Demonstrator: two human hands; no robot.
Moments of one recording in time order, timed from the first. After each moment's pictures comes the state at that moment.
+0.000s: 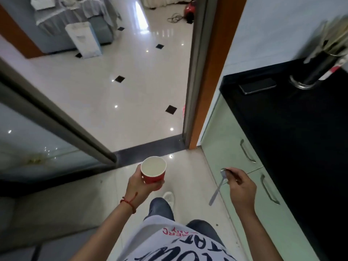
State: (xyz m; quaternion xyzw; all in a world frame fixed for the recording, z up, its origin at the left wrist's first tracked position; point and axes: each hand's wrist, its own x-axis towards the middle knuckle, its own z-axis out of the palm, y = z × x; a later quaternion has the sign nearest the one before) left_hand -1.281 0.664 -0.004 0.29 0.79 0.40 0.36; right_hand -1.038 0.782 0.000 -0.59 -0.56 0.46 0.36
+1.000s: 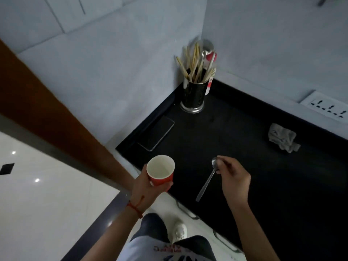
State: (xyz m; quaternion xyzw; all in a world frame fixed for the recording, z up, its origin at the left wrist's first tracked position) left_hand -1.158 1.057 0.019 0.52 0.64 0.30 0.49; right_hand -0.937 1.029 0.066 -0.70 -0.38 0.30 0.53
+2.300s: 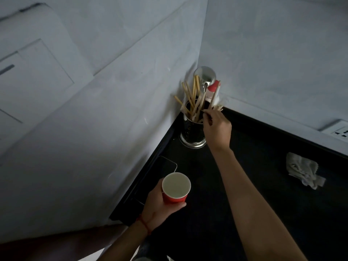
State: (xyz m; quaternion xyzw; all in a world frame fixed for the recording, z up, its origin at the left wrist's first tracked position) left_hand -1.135 1.215 0.022 0.59 0.53 0.21 0.57; right_hand -0.920 1.327 0.070 -0.68 -0.58 -0.03 0.45
